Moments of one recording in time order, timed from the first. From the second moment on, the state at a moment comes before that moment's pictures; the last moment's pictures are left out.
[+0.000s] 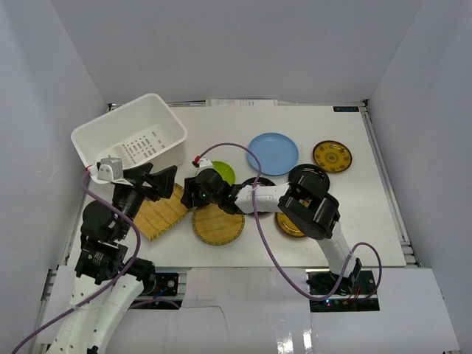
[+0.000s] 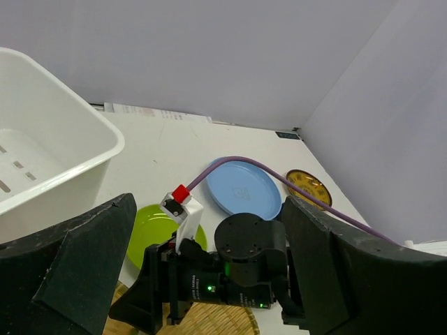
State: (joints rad) left arm -0.33 0.38 0.70 -0.16 0.02 -0.40; right arm 1.08 2.11 1.34 0.23 0.05 0.65
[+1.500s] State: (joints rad) left arm -0.34 0.47 1.15 -0.38 0.19 -0.47; right arm 0.92 2.21 2.07 0.30 0.04 0.83
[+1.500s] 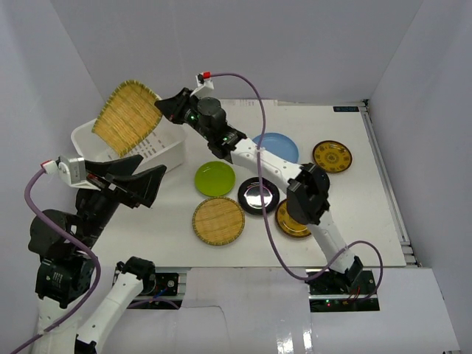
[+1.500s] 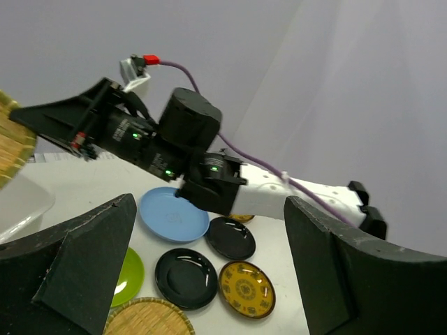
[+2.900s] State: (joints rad) left arm -0.36 0.44 0.88 -0.60 0.07 -0.55; right arm 0.96 1.90 1.51 0.39 0.19 0.52
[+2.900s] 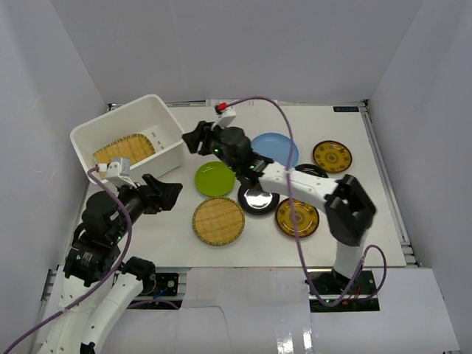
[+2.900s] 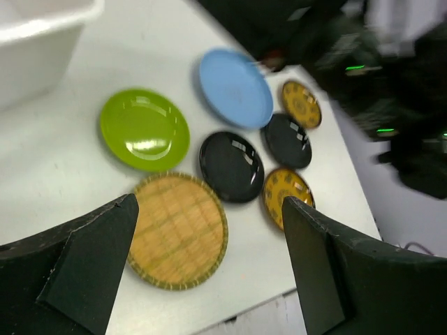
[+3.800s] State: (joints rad) left arm -0.37 1.00 0.37 -0.31 0.26 -0.86; right arm 0.71 0.87 0.46 0.15 0.09 0.51
